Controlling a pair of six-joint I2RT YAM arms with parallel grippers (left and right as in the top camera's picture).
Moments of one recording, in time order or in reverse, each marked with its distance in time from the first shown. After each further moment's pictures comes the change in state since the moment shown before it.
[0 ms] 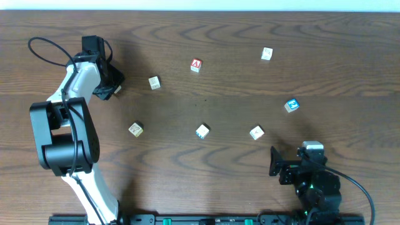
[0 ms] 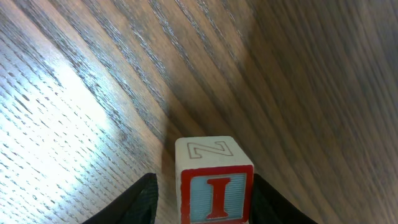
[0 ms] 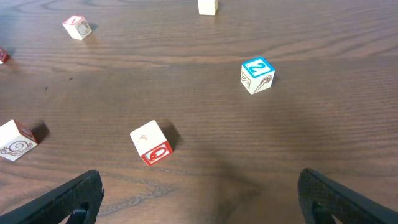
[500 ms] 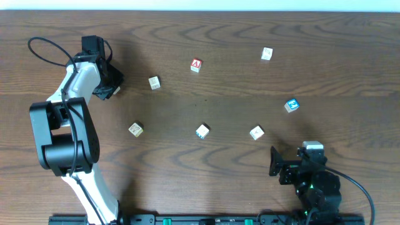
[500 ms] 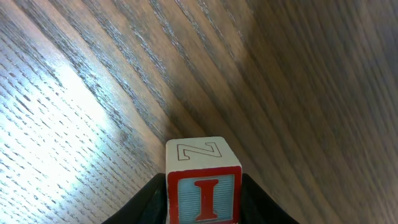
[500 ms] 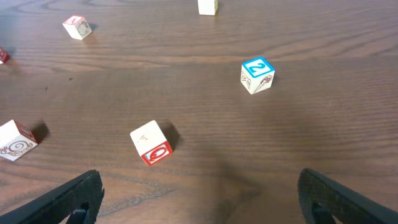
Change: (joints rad) left arm 0.001 0.000 0.000 -0.001 0.000 0.001; right arm 0.000 0.000 0.000 0.000 0.000 0.000
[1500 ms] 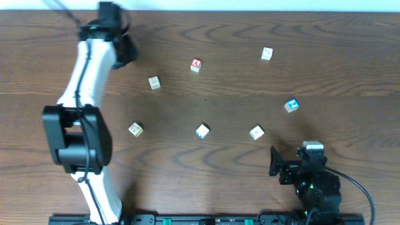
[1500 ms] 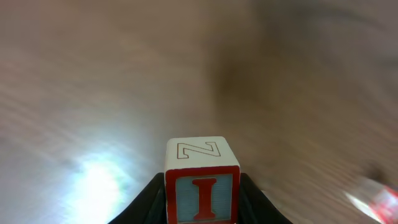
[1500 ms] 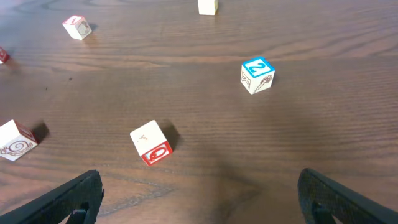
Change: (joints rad) left arm -0.200 0.002 0.372 -0.213 -0.082 0.299; right arm 0.000 0.000 0.000 0.000 0.000 0.000
